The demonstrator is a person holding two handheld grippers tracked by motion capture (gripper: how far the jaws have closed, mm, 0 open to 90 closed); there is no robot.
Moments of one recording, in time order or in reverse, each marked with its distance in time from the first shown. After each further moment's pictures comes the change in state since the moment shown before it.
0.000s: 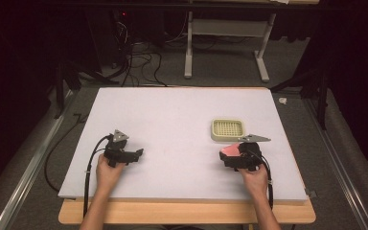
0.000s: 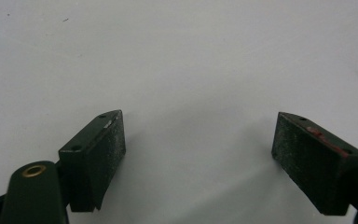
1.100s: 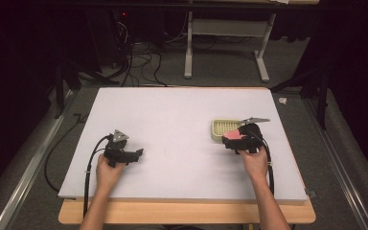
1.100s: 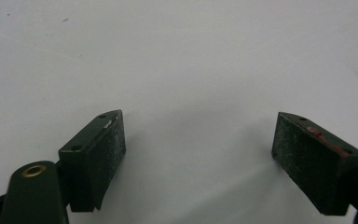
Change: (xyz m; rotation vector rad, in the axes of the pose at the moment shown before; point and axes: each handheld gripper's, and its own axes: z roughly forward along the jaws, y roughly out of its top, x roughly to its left) left arm 0.000 0.000 0.000 -0.001 -0.001 -0.001; right arm -0.019 0.049 0.009 0.035 -0.076 0.040
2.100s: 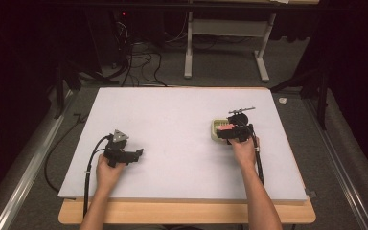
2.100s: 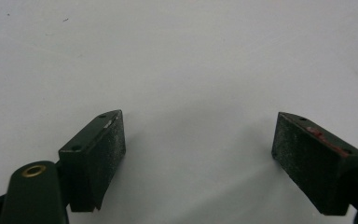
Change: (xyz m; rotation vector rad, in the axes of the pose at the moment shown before) left arm 0.000 0.000 0.000 0.001 0.000 0.001; right arm 0.002 0.029 0.047 0.122 -0.084 0.047
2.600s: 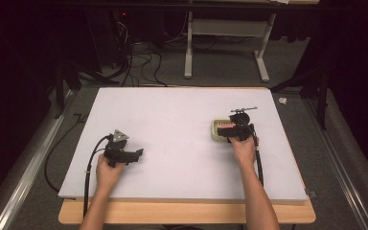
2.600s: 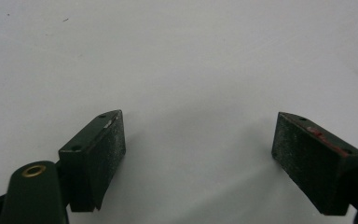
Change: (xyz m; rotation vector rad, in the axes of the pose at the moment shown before) left arm 0.000 0.000 0.000 0.000 0.000 0.000; right arm -0.006 0.001 0.006 -0.014 0.002 0.058
